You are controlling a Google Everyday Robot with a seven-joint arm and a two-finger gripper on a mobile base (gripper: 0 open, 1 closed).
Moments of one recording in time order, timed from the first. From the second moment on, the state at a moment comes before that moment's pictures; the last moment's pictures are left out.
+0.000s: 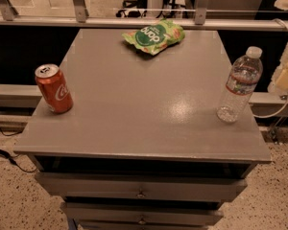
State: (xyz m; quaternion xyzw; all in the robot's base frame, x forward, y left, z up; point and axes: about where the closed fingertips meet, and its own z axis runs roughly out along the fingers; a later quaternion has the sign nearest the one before) arm 0.467 -0.251 1.029 -0.58 0.77 -0.08 0.24
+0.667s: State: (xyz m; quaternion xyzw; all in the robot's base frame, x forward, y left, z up) arm 0.478 -0.296 0.996 -0.53 0.78 -0.01 0.33
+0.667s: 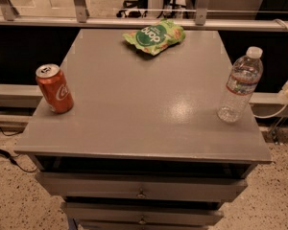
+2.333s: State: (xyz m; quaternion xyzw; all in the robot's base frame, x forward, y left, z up) arm 0.522 -0.241 0.936 -0.46 0.73 0.20 0.45
